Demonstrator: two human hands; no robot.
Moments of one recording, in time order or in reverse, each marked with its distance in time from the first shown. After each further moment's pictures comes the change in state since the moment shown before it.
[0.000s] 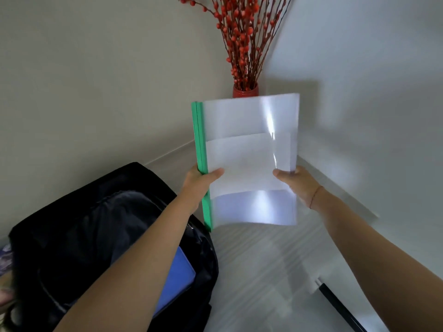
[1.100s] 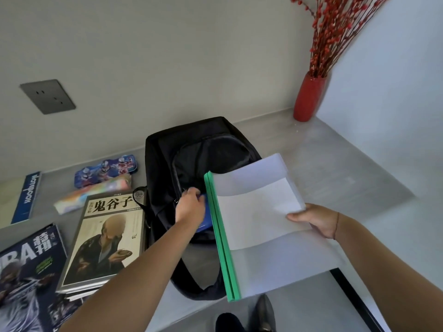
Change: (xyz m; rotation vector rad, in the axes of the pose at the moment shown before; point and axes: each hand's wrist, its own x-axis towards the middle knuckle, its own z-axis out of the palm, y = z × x) left_hand -0.230 -0.129 -0.201 0.734 0.367 -0.086; right_hand -0.221 0.043 0.139 0.050 -0.551 0.349
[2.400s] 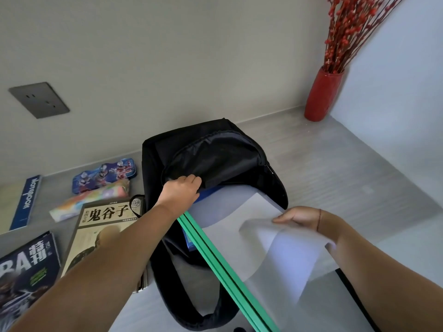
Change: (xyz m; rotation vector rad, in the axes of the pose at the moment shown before) left_hand 0.056 0.010 -0.038 0.950 0.241 0.790; right_hand 0.075 -0.018 -0.016 -0.015 -0.270 0.410
